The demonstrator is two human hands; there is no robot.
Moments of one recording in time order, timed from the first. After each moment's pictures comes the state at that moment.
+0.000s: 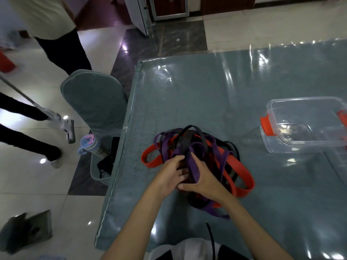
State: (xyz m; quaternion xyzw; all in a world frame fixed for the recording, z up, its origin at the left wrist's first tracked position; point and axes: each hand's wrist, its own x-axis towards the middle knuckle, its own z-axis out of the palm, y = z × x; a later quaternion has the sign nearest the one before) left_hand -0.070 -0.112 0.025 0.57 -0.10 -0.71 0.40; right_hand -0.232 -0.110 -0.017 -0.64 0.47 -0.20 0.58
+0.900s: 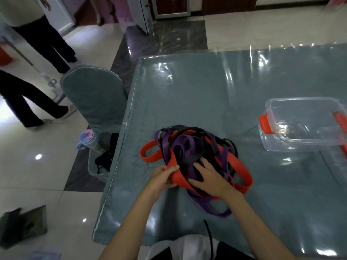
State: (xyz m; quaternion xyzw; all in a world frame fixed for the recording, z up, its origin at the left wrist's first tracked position) left_hand -0.043 -0.074 -0.008 0.67 -0.15 -0.64 0.35; right_hand -0.255 -0.115 -0.057 -0.76 0.49 -0.04 0.42
